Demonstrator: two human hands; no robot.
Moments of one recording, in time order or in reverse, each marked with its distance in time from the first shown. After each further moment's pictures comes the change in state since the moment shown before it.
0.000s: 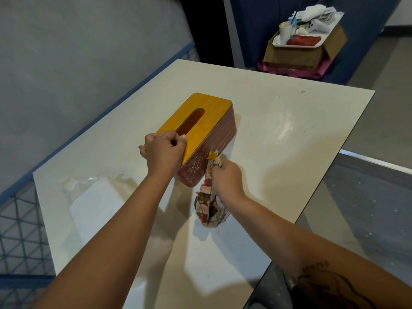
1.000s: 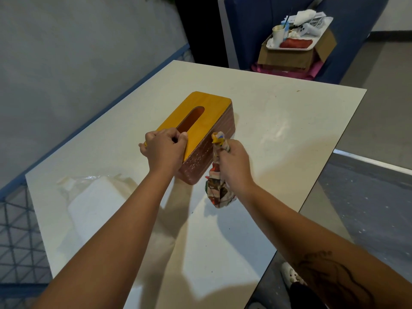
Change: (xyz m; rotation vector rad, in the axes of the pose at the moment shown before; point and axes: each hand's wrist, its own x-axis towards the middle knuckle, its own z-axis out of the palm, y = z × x) left_hand -0.001 -0.001 0.002 -0.010 0.002 -0.004; right_hand 0.014 -0.008 -0.007 0.011 0.094 -0.131
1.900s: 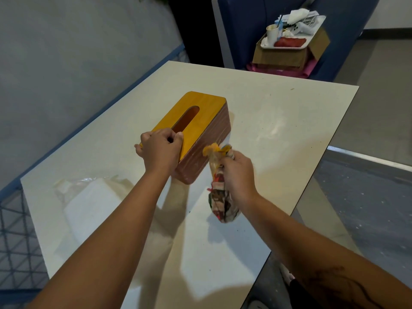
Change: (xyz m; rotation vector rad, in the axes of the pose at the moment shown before) left_hand -0.001 0.001 -0.001 0.023 -0.006 -0.004; right_hand -0.025 0.003 -0.018 0.247 0.001 0.220
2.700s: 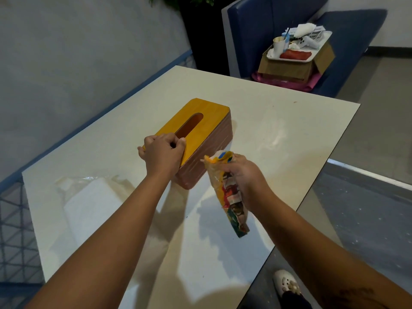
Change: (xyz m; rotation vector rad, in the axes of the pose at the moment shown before) left_hand 0.001 -0.003 0.001 0.042 -0.002 0.030; right_hand 0.006 -0.020 -0.020 0.035 -0.234 0.134
